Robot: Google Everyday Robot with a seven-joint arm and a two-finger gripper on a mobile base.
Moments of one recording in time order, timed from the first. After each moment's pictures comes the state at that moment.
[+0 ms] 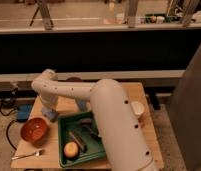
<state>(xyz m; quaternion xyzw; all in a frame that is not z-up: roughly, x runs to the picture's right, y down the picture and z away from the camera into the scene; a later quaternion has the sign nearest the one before) -0.284 0.119 0.878 -0.06 -0.33 -0.84 0.42</state>
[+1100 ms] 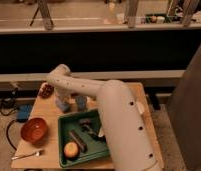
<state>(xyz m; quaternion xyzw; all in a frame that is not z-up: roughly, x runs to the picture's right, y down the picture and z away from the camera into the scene) -0.223 0.066 0.933 -0.11 -0.27 -0.82 0.50</state>
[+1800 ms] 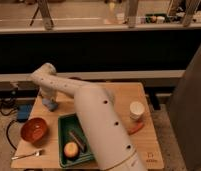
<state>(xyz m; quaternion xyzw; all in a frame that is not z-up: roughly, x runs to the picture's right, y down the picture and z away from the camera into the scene) -0.322 0.068 0.935 -0.07 -0.30 -0.85 0.44</state>
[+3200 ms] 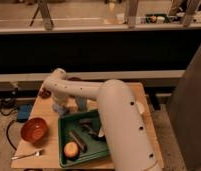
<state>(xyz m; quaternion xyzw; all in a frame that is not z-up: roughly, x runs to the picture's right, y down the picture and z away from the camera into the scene) -0.229 0.094 0.926 -0.10 -0.29 -0.84 0.45</state>
